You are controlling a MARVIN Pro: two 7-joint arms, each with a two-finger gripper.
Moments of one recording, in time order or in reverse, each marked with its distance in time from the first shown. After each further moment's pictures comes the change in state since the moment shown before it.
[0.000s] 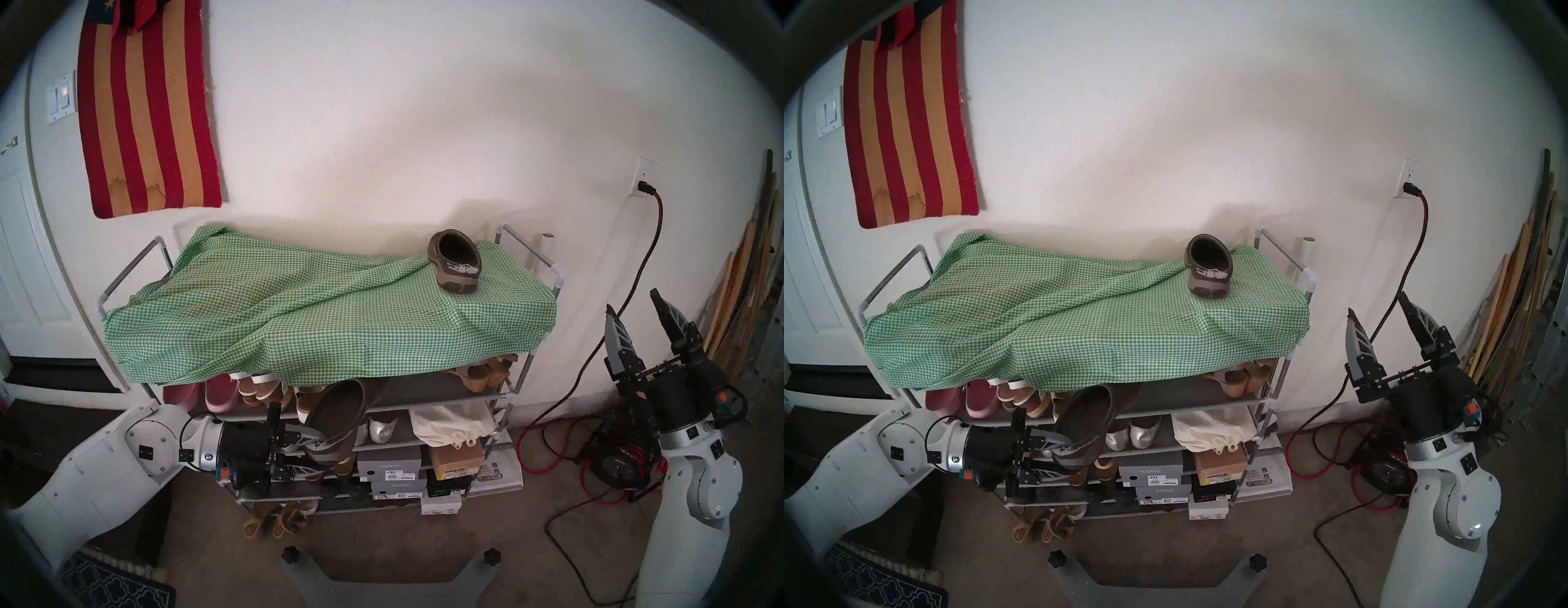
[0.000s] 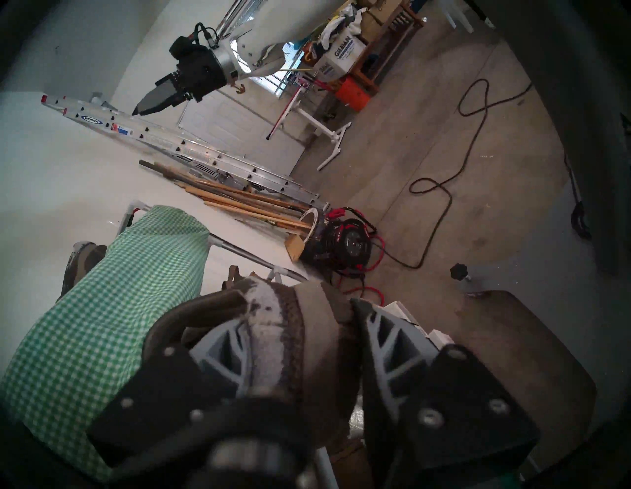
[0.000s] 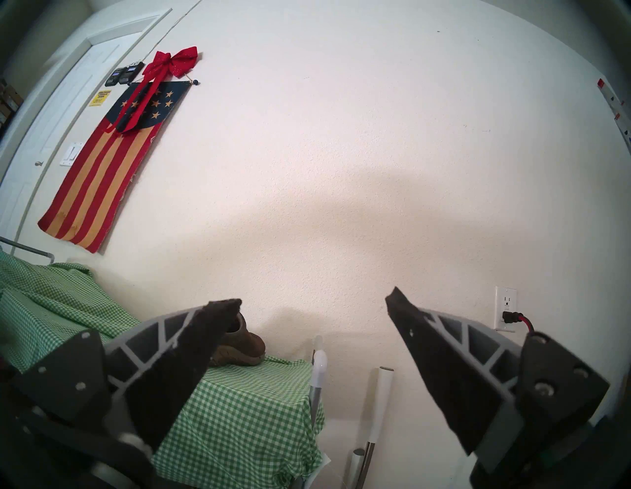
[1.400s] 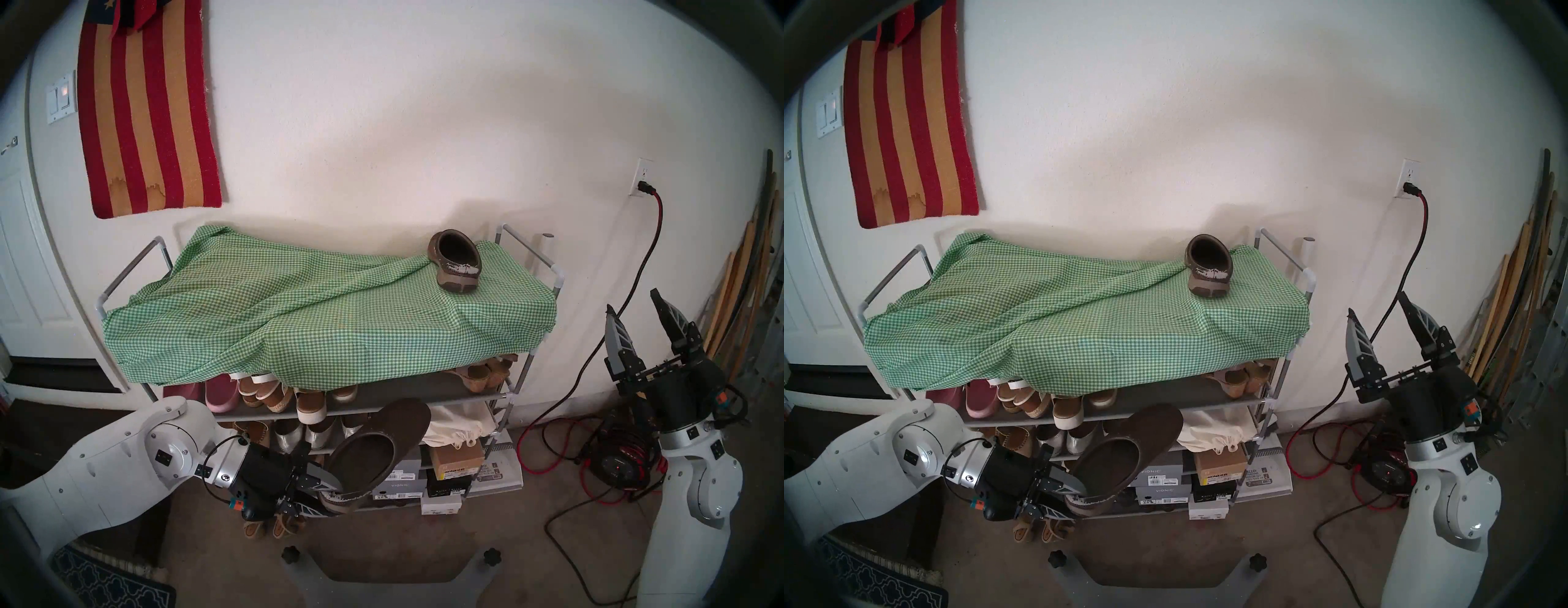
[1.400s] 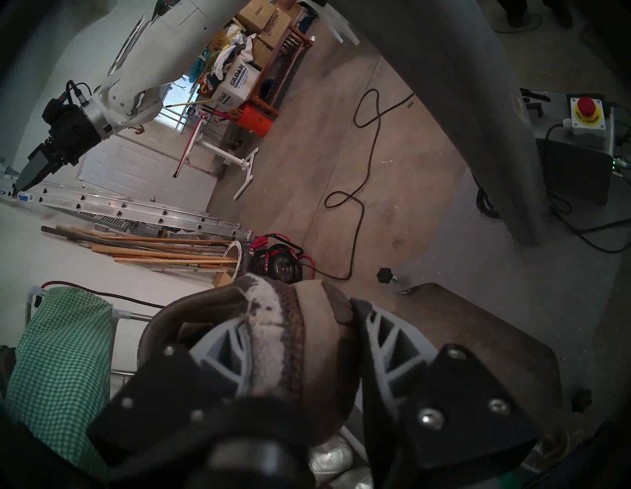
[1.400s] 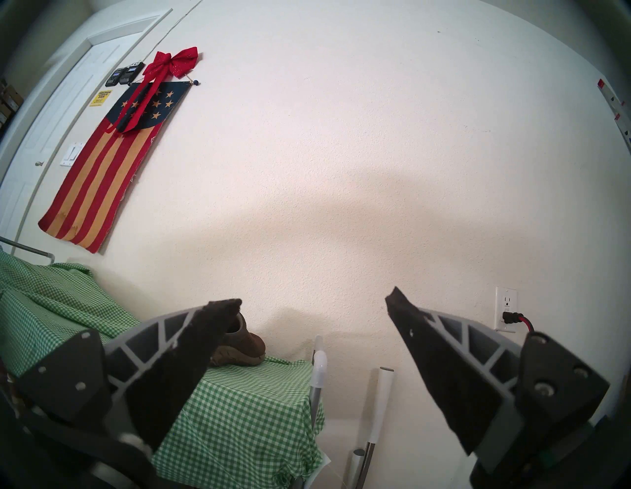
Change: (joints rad) left arm -0.133 0.089 0.202 -0.099 0.213 0.000 -0.040; right arm -0.005 0.008 -0.003 0.000 0.005 -0.004 -0.007
